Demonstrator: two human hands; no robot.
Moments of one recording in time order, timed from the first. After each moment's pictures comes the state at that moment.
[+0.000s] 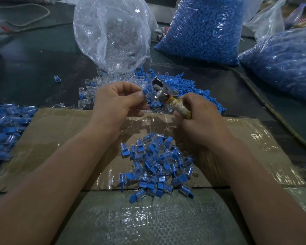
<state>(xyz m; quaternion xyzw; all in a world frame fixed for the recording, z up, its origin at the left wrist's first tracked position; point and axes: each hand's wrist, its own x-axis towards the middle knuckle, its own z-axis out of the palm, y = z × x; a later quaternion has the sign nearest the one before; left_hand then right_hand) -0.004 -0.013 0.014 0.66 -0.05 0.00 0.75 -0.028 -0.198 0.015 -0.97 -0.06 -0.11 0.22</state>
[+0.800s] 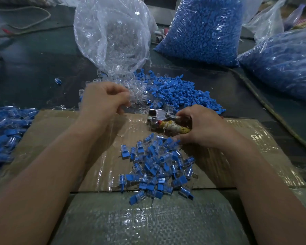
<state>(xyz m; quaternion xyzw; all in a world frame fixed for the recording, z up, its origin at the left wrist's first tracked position) 0.016 0.009 0.004 0.78 -0.02 0.07 0.62 -0.028 -0.203 0.026 -0.98 -0.05 0.06 0.17</state>
